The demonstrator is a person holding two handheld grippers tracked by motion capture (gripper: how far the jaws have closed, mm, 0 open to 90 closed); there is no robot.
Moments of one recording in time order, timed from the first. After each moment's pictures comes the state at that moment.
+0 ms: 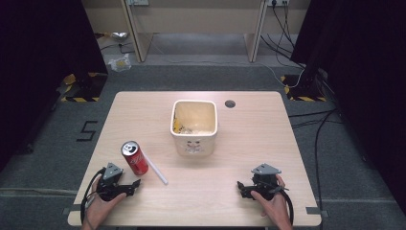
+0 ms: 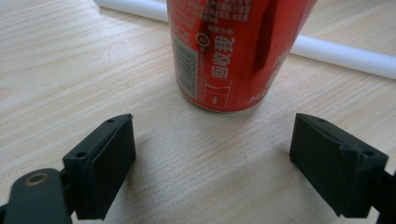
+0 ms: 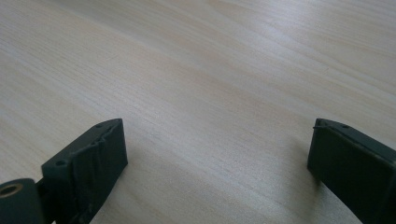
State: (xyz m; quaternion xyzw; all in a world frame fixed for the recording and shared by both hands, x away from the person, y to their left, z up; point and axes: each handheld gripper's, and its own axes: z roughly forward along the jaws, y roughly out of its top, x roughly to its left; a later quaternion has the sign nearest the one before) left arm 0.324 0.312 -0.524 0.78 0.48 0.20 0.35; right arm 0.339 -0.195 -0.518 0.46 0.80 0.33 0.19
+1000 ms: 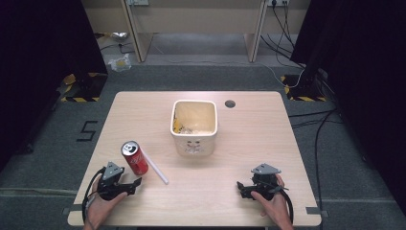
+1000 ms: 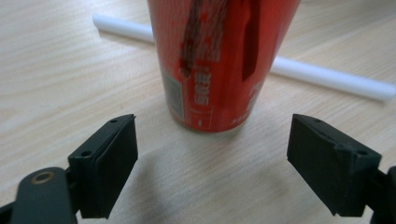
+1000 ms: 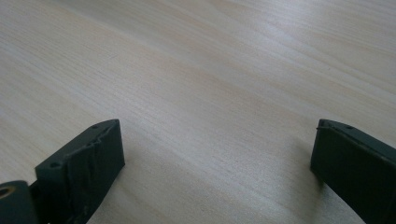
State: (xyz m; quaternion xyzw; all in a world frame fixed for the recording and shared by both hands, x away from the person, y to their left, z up) left arm 0.321 0.306 -0.513 0.77 0.47 0.21 0.37; right arm 0.339 -0.195 -0.518 0.45 0.81 0.33 0.19
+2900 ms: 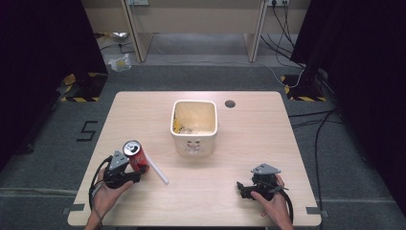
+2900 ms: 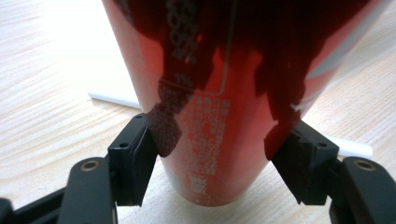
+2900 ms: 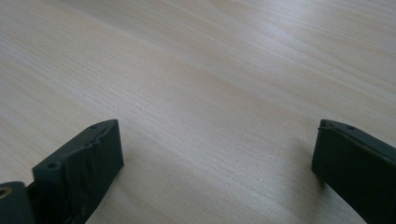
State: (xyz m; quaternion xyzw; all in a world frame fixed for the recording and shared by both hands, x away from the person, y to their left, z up) left arm 0.345 0.285 -0.489 0.78 0.44 0.23 0.39; right arm 0.340 -0.195 -0.518 0.45 0.81 0.33 0.19
